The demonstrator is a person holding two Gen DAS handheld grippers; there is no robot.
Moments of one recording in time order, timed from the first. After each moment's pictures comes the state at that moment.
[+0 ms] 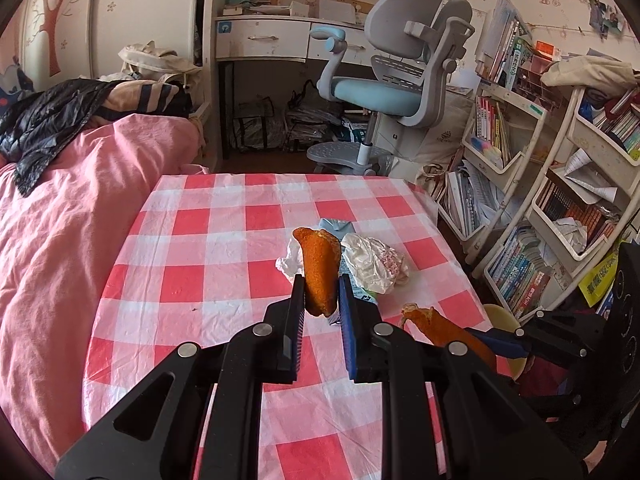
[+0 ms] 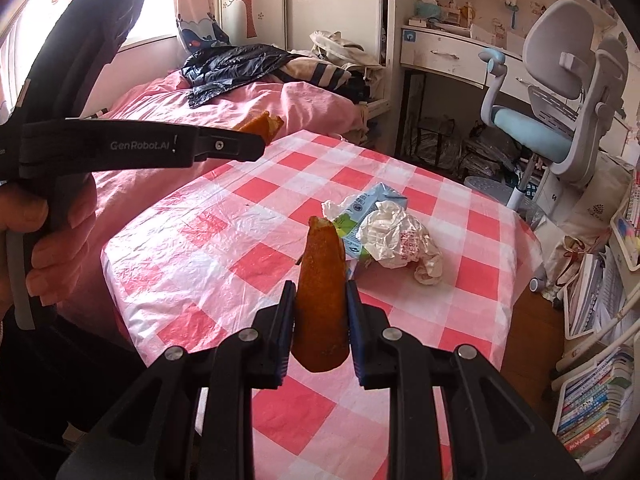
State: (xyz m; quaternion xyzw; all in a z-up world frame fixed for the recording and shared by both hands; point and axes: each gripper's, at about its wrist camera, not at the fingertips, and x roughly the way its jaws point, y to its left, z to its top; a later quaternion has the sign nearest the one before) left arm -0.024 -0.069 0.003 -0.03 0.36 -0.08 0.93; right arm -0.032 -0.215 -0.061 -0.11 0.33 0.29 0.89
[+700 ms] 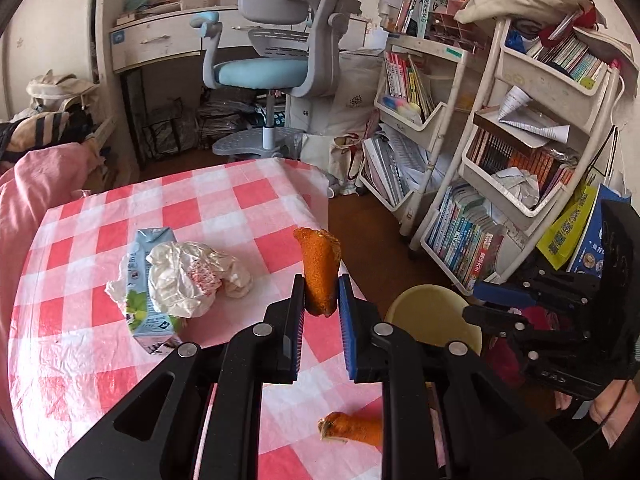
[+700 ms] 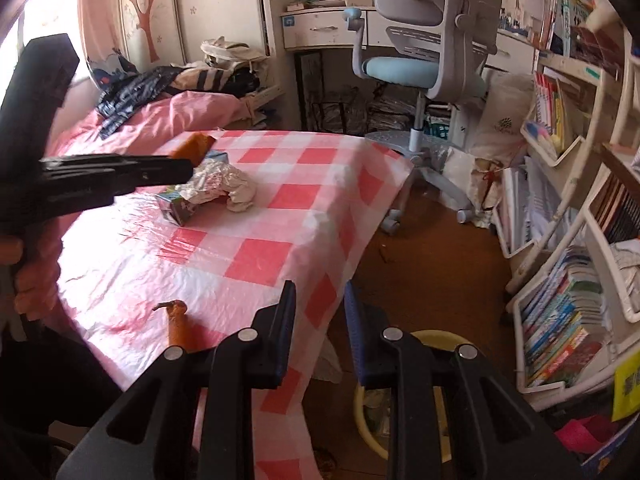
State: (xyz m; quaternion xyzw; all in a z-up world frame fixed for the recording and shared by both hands) left arm -0.002 -0.241 -0.027 0.02 0.37 -0.20 0.91; right arm -0.038 -0.398 -0.081 -0.02 0.36 0.19 0.91
